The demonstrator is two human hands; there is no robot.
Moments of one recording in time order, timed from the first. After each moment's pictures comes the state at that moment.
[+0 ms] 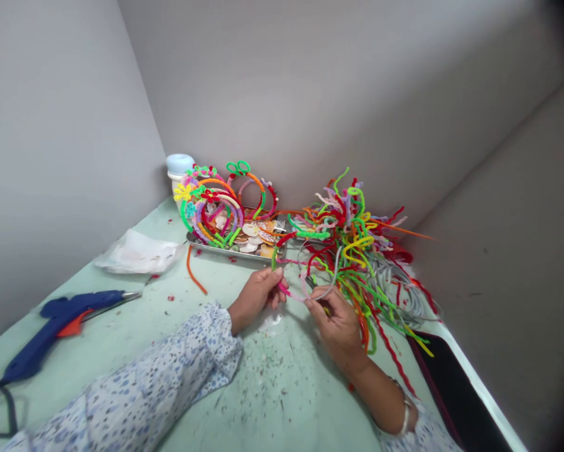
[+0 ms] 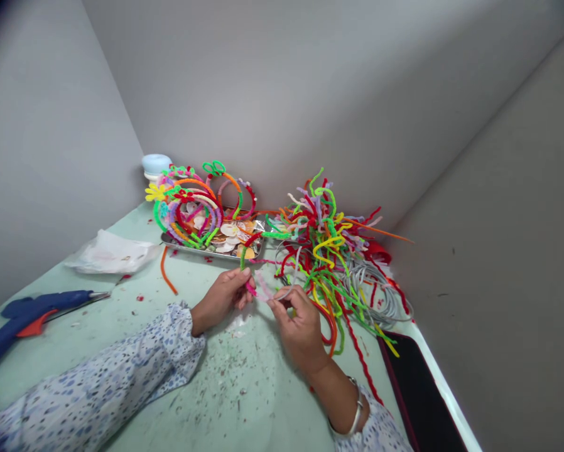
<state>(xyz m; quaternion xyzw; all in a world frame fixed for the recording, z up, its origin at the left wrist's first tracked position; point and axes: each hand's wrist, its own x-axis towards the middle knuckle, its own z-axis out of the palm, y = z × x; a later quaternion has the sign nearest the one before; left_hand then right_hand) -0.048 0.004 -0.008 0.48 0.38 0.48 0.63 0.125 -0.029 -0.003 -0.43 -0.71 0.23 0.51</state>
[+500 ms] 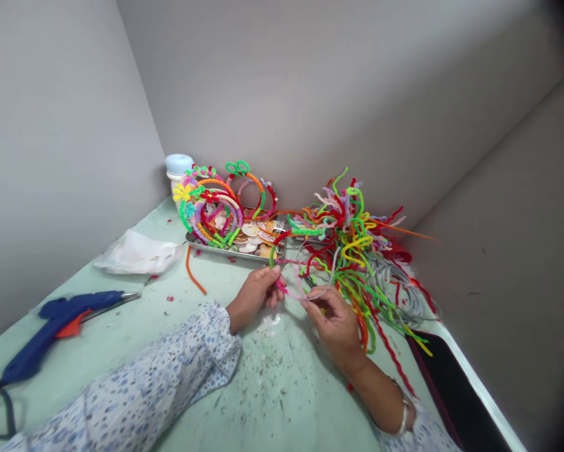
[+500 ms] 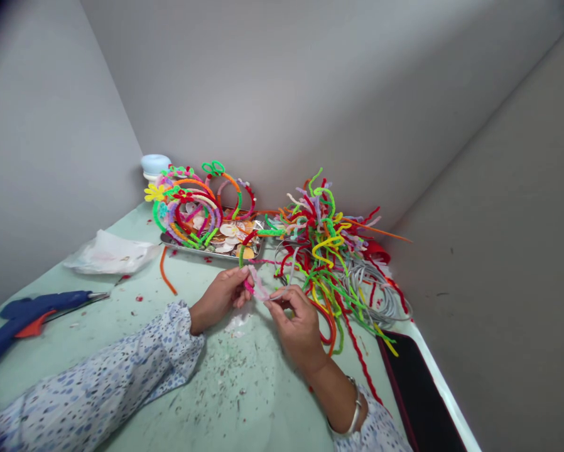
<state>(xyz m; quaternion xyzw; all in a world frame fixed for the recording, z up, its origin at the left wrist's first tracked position) -0.048 0.007 -0.010 0.44 0.38 0.49 0.65 0.123 -0.028 -0.010 -0.42 -0.70 0.25 0.52</state>
